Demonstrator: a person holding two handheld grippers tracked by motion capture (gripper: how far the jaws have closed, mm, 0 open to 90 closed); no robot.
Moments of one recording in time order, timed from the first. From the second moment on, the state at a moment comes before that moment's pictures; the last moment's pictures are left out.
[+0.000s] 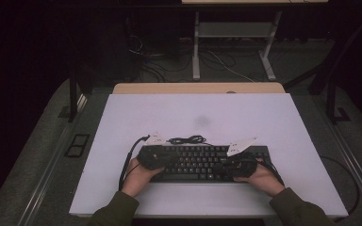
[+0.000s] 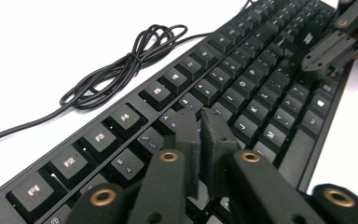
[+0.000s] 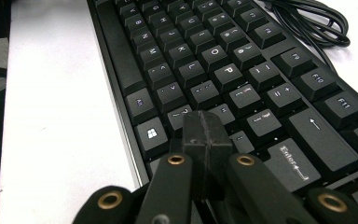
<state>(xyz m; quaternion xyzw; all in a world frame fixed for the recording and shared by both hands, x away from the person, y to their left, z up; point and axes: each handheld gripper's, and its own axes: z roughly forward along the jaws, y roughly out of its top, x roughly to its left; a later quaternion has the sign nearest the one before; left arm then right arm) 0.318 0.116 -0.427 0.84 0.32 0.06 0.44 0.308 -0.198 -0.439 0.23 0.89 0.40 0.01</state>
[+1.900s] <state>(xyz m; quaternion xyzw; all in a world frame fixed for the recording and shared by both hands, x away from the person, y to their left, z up) 0.292 0.154 -0.420 0.81 0.33 0.11 0.48 0.327 -0.186 -0.419 0.27 0.83 0.48 0.03</state>
